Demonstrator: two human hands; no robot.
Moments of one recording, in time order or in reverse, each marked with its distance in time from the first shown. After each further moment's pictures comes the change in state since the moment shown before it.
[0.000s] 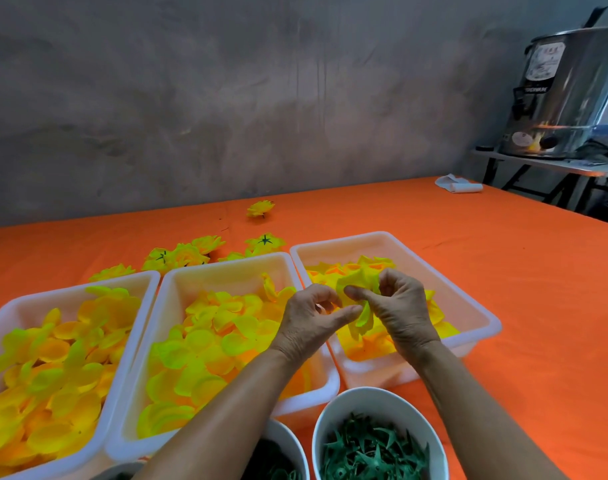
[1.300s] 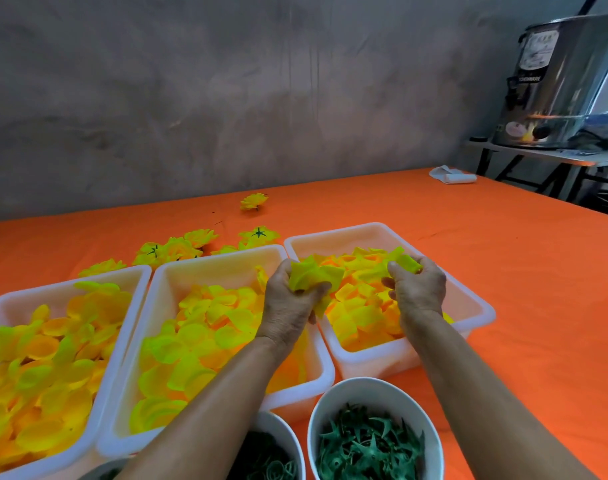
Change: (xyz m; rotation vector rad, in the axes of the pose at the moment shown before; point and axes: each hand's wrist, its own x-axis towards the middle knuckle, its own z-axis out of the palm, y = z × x) left_hand 0.003 -0.002 -0.006 -0.316 0.195 -0.127; right_hand 0.022 0.001 -0.011 -0.112 0.487 0.334
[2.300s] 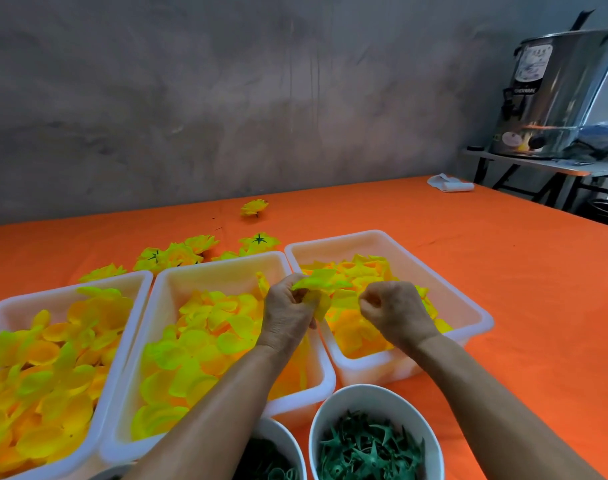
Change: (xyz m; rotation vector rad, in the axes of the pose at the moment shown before) left_hand 0.003 -0.005 -0.002 0.121 0.001 0.026; right_hand -0.021 -0.005 -0.015 -0.863 -0.472 -0.738
